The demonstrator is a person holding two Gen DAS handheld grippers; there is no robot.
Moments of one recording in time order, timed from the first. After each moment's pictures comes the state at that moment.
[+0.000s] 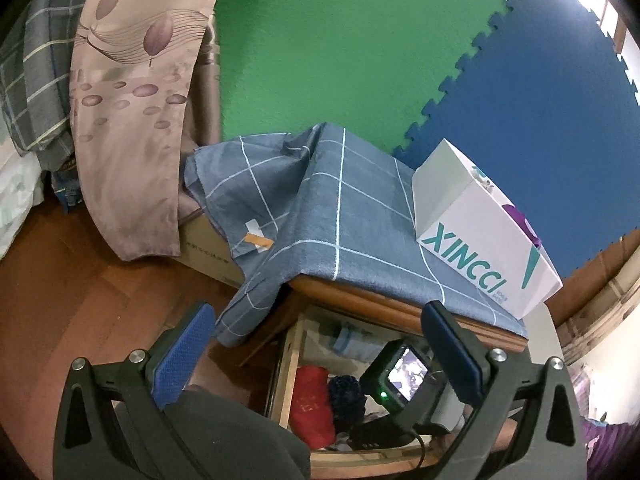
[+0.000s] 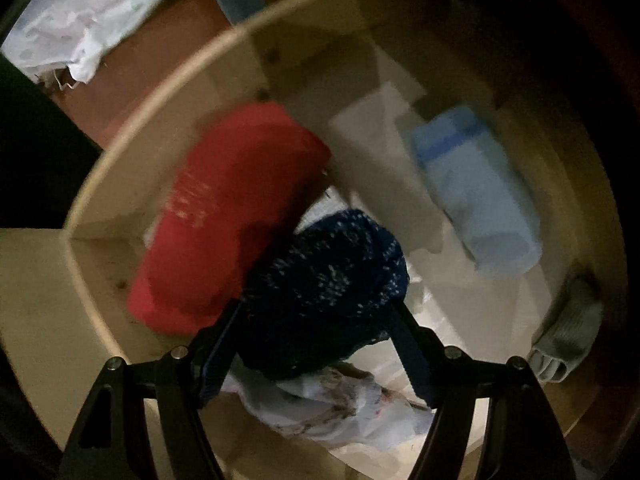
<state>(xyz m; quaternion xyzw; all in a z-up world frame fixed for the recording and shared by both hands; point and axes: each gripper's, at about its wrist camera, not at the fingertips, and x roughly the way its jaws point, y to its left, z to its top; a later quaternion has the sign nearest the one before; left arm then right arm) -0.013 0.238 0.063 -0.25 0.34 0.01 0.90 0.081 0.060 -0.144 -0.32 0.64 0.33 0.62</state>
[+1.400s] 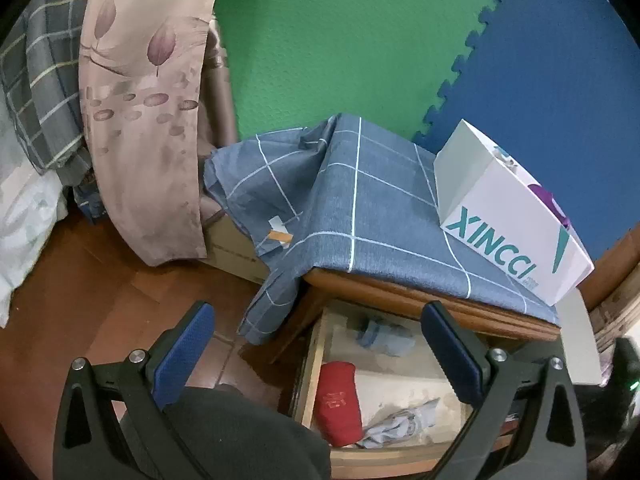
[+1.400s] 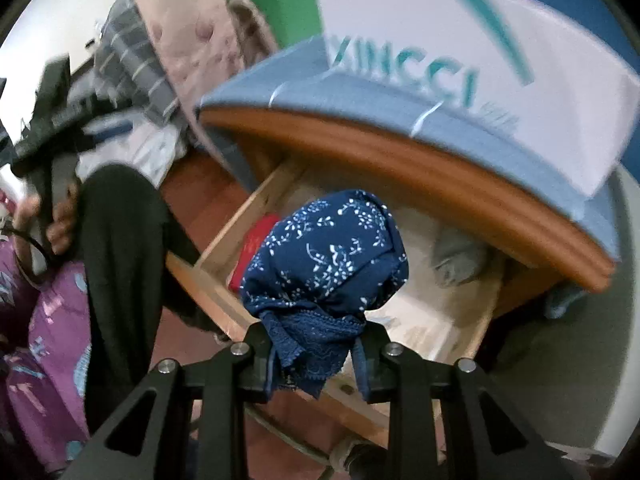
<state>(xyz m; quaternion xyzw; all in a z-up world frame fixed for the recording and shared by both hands) -0.004 0.221 0.063 -0.20 0.37 0.05 0.91 0.006 -0.118 0.055 -0.09 0.49 0.33 0.80</state>
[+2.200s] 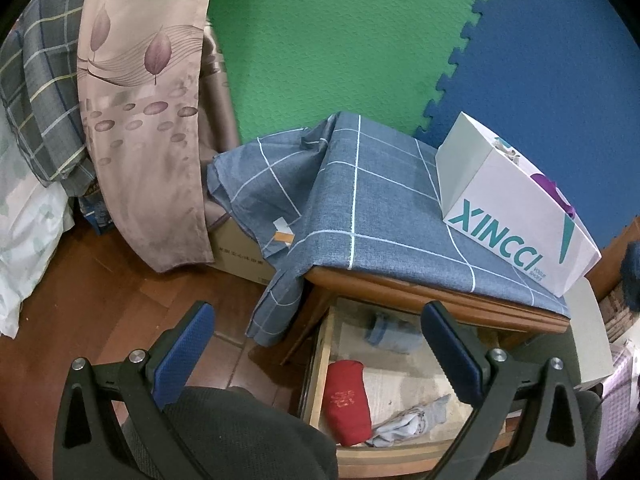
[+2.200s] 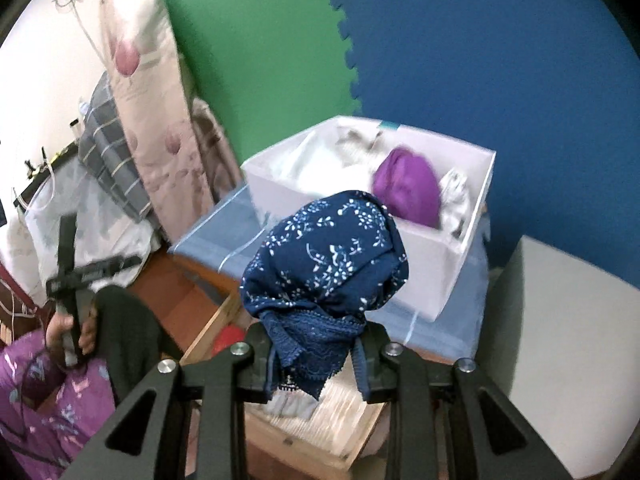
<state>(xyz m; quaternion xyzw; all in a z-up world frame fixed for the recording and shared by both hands) -0.003 0.215 0.064 -0.18 0.37 0.06 0.91 0.048 -0.199 0.196 -0.05 0.37 0.27 0.89</state>
